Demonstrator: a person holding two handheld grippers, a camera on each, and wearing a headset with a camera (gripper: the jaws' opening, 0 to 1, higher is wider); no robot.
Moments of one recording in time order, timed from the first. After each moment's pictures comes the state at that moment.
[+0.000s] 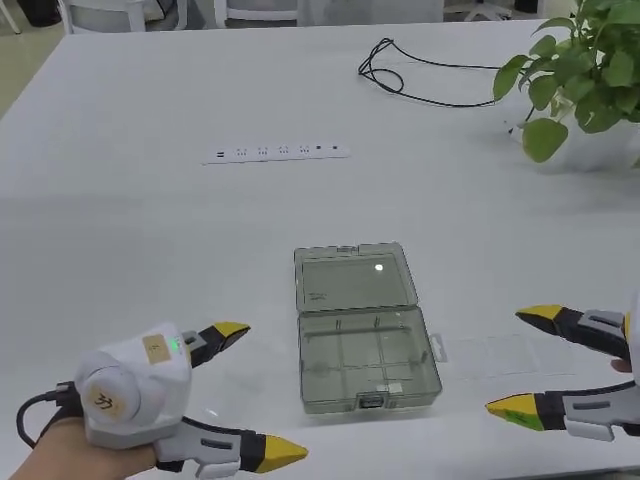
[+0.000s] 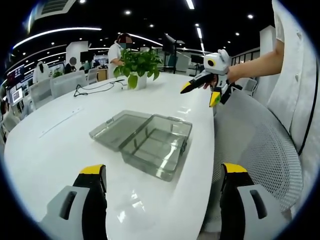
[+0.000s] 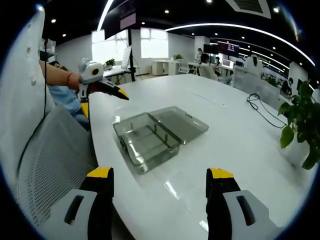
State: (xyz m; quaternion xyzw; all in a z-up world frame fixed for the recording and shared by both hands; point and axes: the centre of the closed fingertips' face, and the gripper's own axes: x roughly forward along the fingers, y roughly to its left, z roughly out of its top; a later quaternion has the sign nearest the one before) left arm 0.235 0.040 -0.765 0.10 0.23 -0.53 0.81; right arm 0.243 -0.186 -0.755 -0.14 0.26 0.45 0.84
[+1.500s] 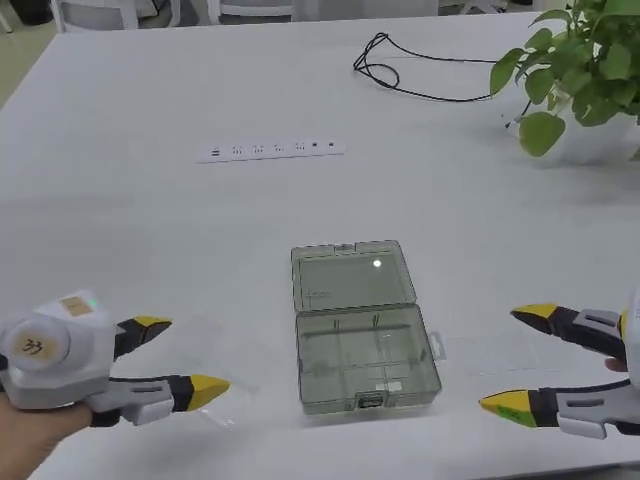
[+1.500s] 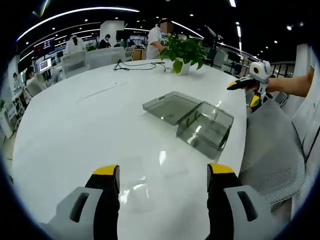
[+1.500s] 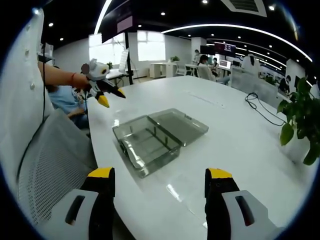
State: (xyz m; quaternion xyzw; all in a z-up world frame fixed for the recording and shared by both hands) left arm 0.284 0.135 -0.776 0.07 0.34 -0.38 0.86; right arm 0.238 -0.172 -0.749 -0.12 0.26 0.44 0.85
